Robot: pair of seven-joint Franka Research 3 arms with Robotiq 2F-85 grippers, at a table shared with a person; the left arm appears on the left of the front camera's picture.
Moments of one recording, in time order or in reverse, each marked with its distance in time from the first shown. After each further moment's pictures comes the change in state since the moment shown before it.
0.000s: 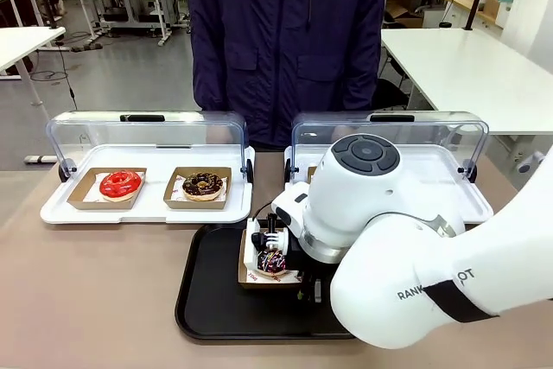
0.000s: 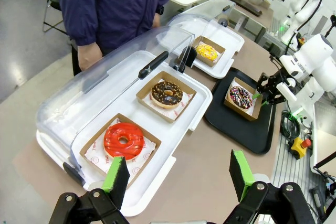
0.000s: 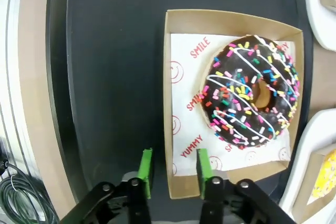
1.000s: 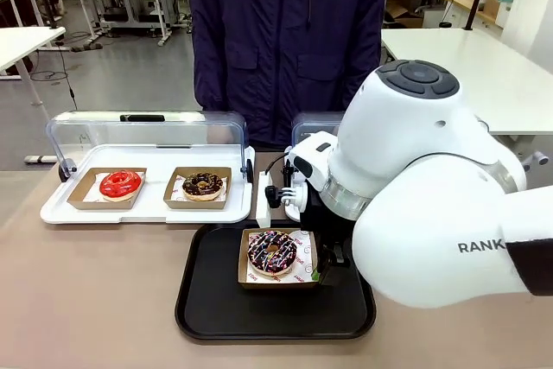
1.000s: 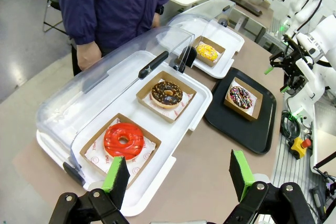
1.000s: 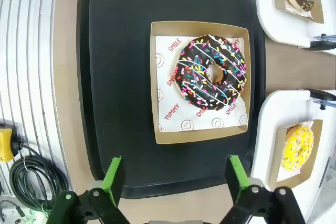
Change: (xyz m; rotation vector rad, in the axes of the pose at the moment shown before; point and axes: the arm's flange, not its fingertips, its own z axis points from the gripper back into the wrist) left arm 0.000 0.000 0.000 0.000 0.000 0.000; right arm -0.009 -0.013 0.085 -0.021 -0.038 0.000
